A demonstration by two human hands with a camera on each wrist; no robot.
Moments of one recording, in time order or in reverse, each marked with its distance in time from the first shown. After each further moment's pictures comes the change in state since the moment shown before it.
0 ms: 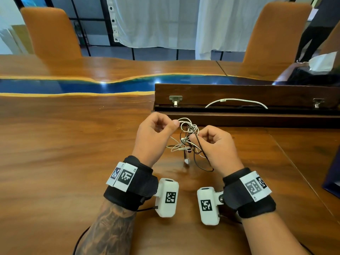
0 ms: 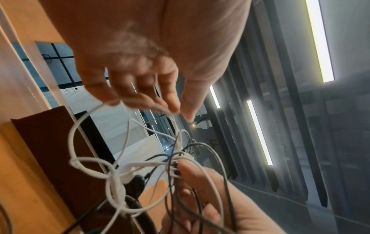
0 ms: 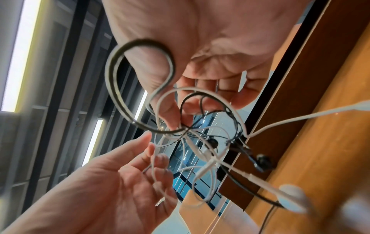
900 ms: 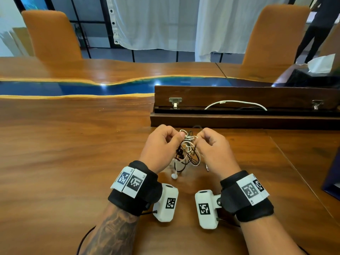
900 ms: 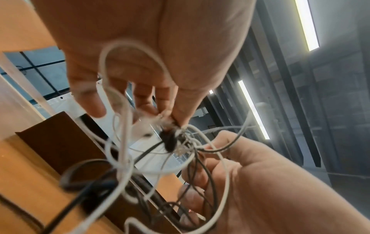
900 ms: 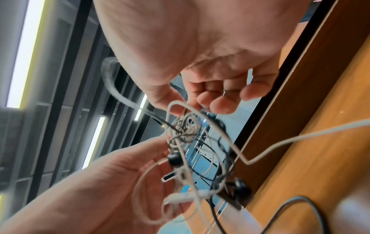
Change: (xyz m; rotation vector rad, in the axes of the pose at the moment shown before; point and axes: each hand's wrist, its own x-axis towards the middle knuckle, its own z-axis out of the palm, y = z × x) left_hand -0.005 -0.008 0.011 0.327 -0.198 0.015; right_hand -0.005 -0.006 0.004 -0.140 -0.013 0.052
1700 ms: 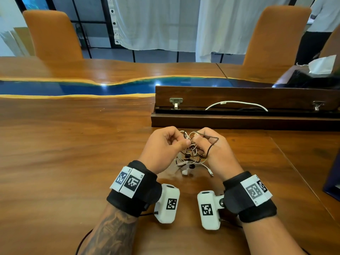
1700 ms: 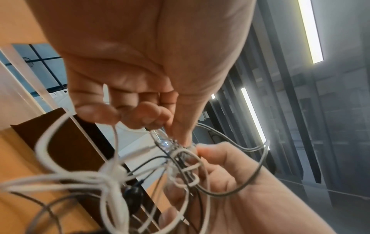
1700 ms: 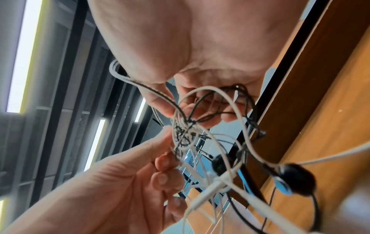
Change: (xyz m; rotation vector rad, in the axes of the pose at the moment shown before) left_hand -0.003 0.004 -0.005 -0.145 -0.083 0.009; right_hand 0.002 -0.002 -0.003 0.151 -0.100 0.022
